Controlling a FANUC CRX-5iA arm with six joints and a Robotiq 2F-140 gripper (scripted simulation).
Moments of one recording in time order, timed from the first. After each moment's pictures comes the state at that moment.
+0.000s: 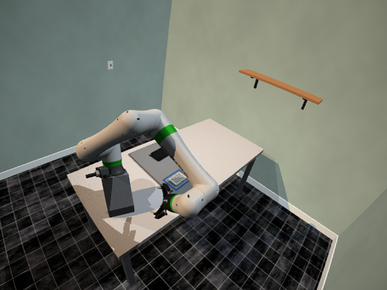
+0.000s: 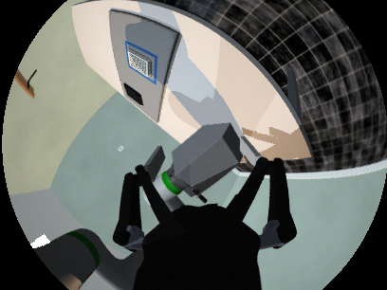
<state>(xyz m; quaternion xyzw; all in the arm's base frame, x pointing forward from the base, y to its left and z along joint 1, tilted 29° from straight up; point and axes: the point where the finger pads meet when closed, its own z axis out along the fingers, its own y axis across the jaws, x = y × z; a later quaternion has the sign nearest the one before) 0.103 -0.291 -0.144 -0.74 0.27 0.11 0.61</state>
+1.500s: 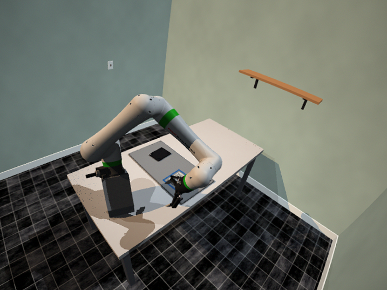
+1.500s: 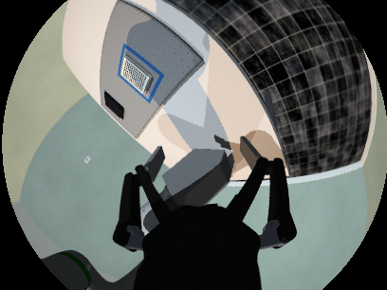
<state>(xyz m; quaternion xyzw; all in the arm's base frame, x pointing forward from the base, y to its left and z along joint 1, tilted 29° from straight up) 0.208 -0.276 -0.148 -0.84 0.21 0.09 0.49</state>
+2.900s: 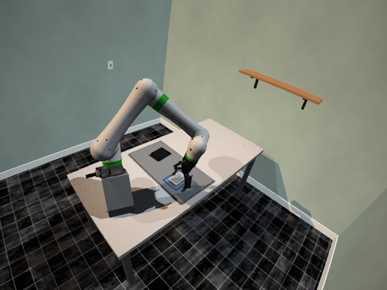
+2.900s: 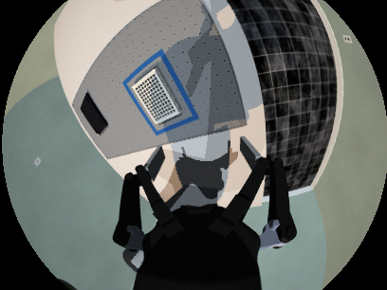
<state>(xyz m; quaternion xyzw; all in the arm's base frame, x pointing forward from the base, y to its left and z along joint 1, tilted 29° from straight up) 0.368 -0.205 -0.133 -0.94 0.08 0.01 0.34</state>
